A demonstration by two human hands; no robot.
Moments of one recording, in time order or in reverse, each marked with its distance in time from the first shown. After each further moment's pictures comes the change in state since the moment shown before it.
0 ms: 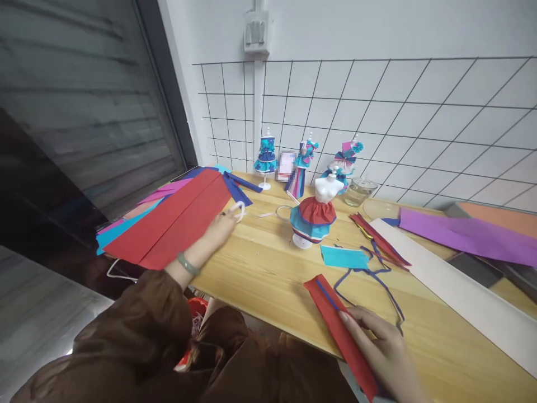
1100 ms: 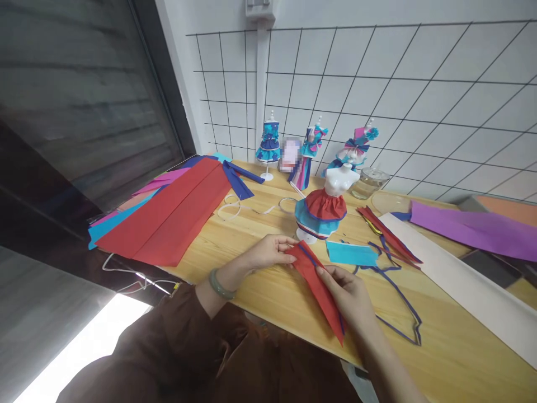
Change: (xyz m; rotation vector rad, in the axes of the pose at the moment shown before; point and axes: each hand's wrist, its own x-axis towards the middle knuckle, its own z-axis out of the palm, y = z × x) left_hand -0.018 0.120 0.028 -1.747 -0.547 -0.197; right_hand 0.067 -0.022 0.042 0.444 -0.081 0.407
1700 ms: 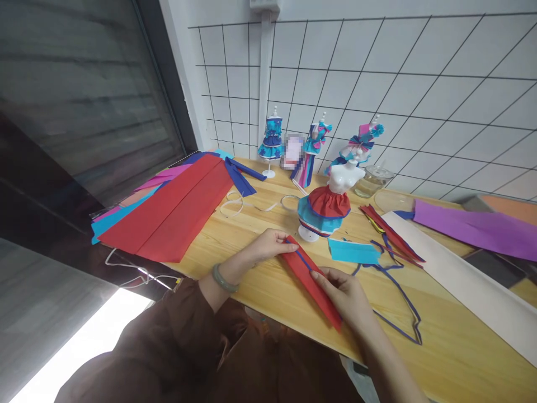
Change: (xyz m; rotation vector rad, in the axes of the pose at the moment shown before) left_hand 0.006 0.001 -0.005 0.029 0.082 -0.040; right_hand 0.001 0.006 0.001 -0.052 -0.155 0.020
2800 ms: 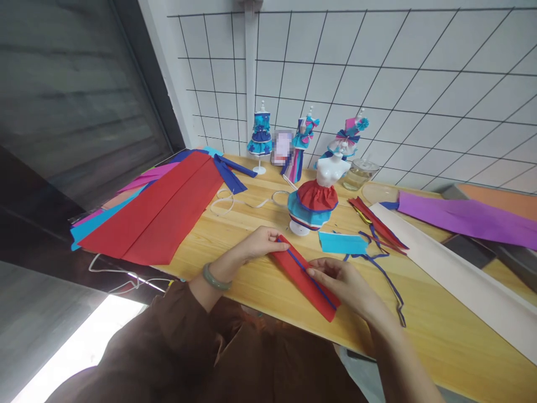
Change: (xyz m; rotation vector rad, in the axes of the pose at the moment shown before) left_hand 0.001 -0.004 -0.006 0.095 -0.055 -0.014; right_hand 0.002 -0.010 -0.022 -0.090 -0.129 0.032
